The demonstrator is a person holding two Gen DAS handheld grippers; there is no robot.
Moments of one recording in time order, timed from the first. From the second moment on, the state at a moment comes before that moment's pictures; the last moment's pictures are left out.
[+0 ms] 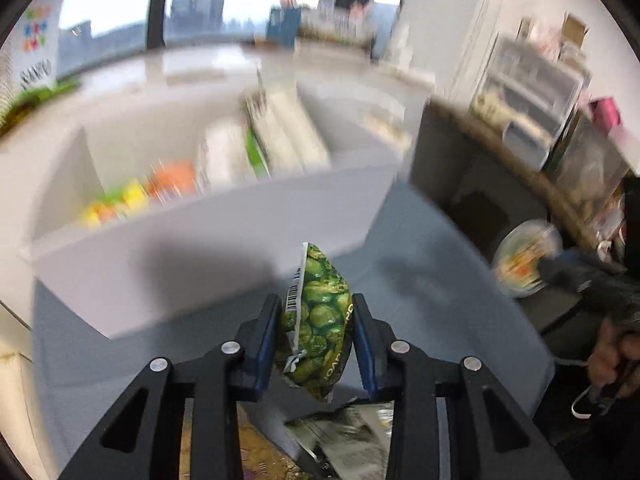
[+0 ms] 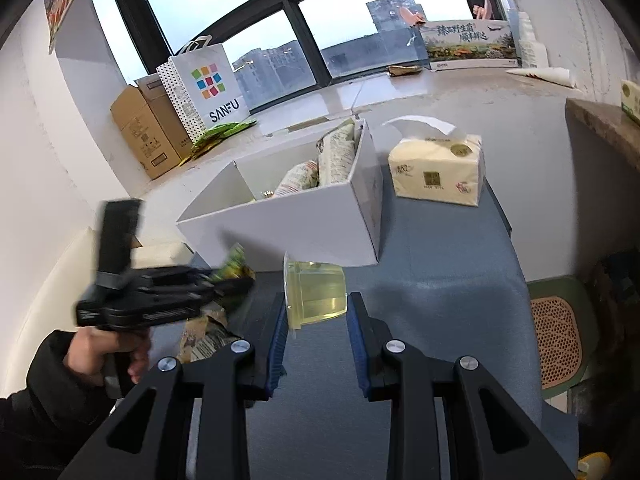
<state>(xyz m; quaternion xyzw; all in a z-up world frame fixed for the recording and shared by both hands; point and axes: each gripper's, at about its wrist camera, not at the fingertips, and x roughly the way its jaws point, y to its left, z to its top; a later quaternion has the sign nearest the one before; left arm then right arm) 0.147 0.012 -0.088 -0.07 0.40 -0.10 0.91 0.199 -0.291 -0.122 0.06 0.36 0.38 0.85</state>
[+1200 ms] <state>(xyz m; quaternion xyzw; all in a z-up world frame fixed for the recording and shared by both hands) 0.245 0.137 -0.028 -0.16 0.33 -0.01 0.93 0.371 -0.128 -0.042 -0.02 0.35 0.36 0.87</state>
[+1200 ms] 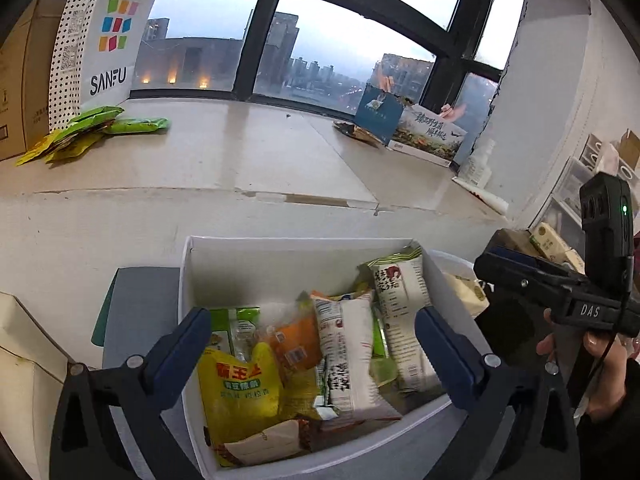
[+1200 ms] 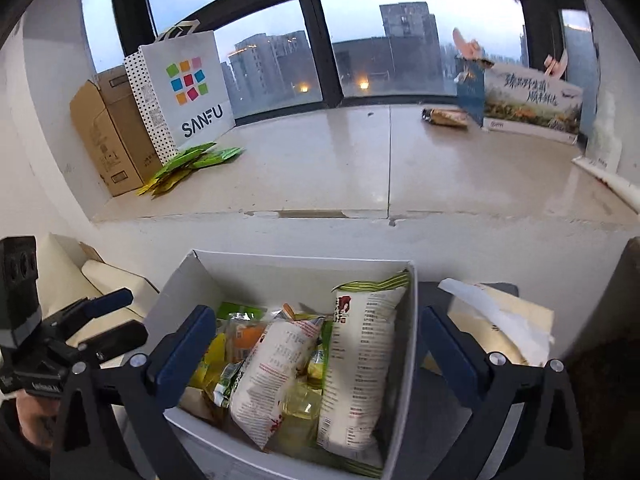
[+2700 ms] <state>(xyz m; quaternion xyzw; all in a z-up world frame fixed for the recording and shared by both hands) 0.002 0.098 -0.065 -0.22 0.30 -0.03 0.93 0.160 -0.130 -0.192 -0.17 0.41 0.53 0.72</state>
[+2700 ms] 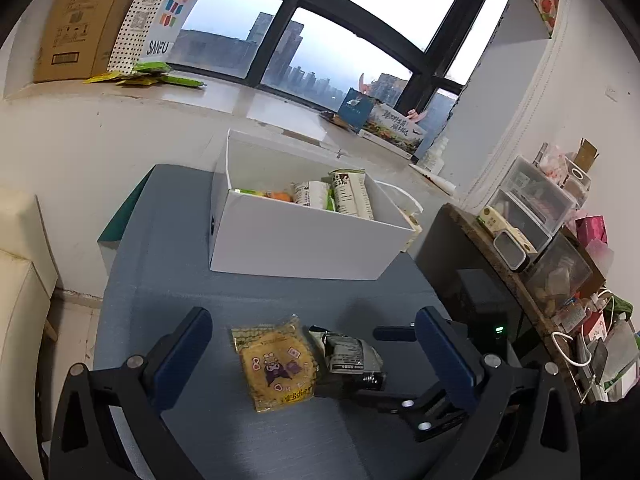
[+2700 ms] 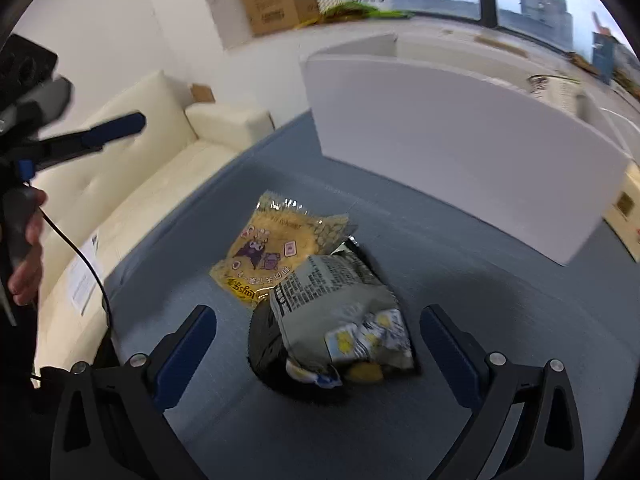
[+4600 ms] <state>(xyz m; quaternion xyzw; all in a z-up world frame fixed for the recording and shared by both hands) 0.084 0.072 -0.039 -0.11 0.31 0.00 0.94 0.208 -0.224 -0.092 -0.01 0.32 0.44 0.84</state>
